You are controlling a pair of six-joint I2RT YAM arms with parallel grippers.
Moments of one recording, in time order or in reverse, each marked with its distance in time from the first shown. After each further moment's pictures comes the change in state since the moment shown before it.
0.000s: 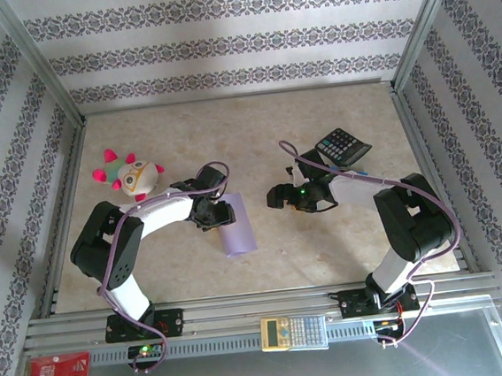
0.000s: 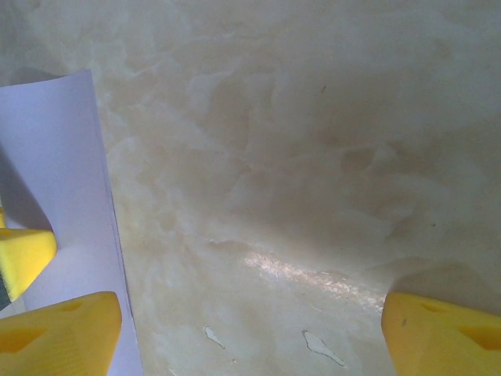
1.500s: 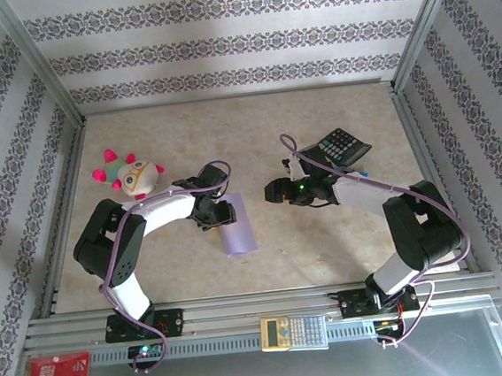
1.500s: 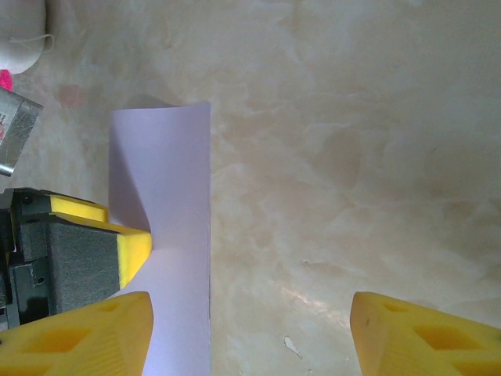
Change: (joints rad) left arm -0.004 0.026 0.029 -0.030 -0.003 0.007; right arm 0.009 -0.072 -0.004 0.084 -0.068 0.000
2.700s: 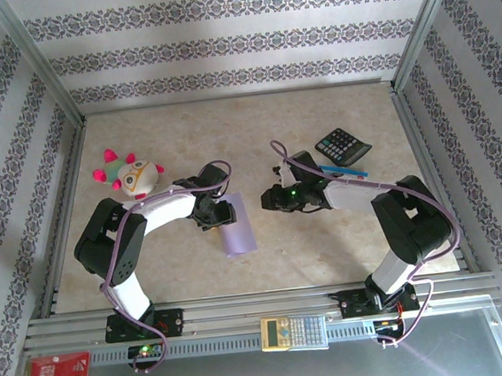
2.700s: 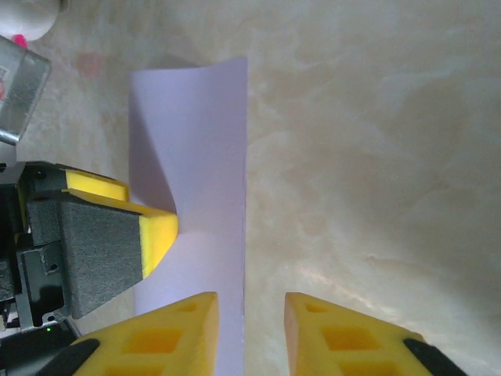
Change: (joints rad) left arm 0.000 0.008 0.008 -0.012 0.000 0.004; right arm 0.072 0.068 -0.016 0.089 -0.059 0.079
